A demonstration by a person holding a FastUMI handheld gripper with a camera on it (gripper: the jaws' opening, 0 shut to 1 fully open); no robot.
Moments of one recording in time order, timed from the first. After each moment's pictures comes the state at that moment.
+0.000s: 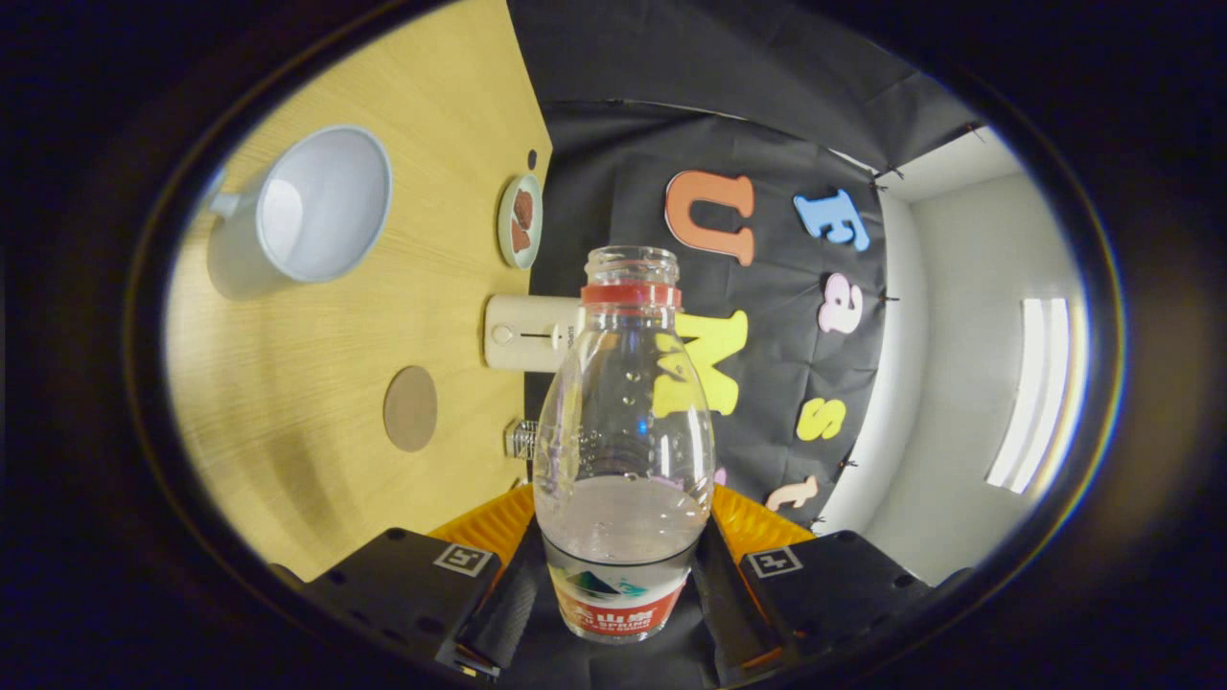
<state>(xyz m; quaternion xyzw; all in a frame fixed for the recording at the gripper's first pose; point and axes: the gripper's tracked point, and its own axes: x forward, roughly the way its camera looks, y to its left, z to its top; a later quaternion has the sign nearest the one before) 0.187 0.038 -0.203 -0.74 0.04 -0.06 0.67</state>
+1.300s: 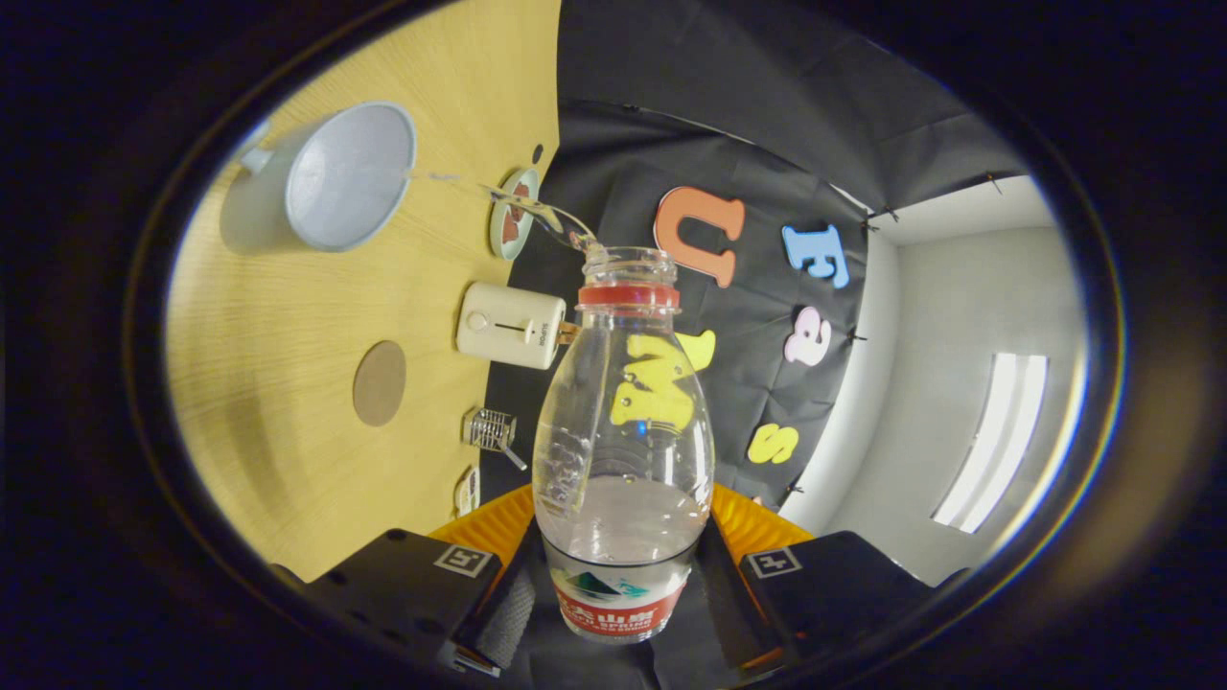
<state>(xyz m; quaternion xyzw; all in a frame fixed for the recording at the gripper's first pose) 0.178 0.045 -0.184 -0.78 -0.01 -0.09 0.61</state>
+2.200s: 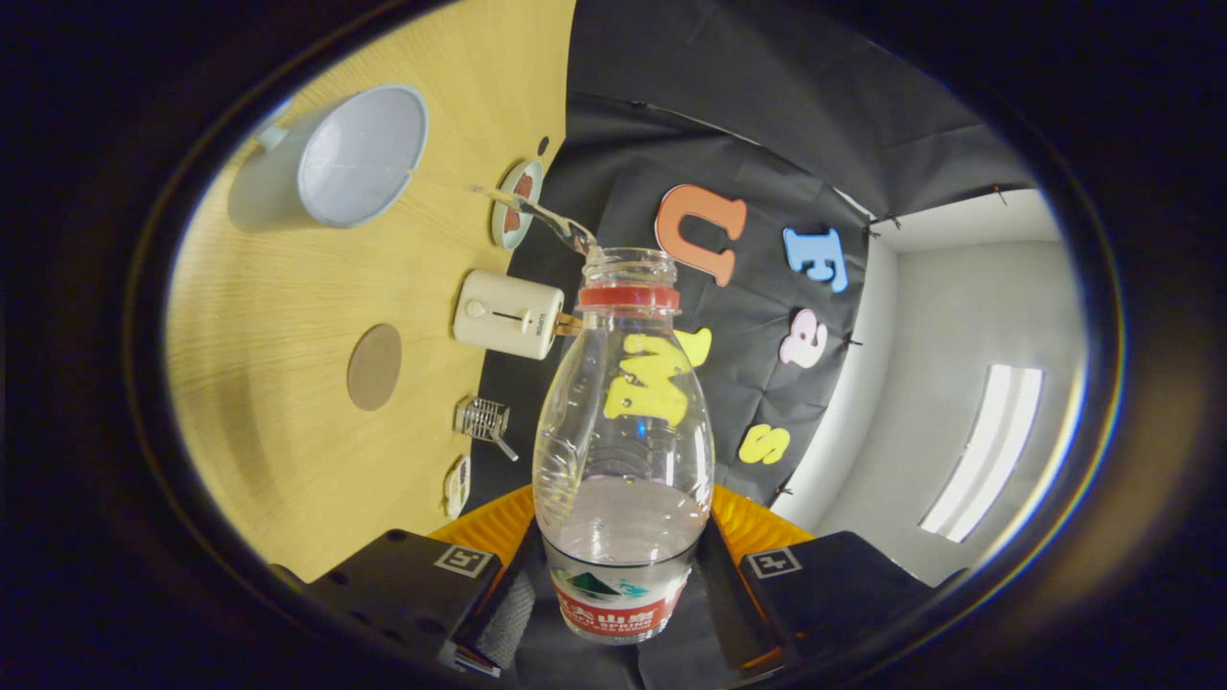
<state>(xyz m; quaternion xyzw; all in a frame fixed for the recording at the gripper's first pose) 0.173 0.040 -0.179 -0.80 0.00 -0.10 0.60</state>
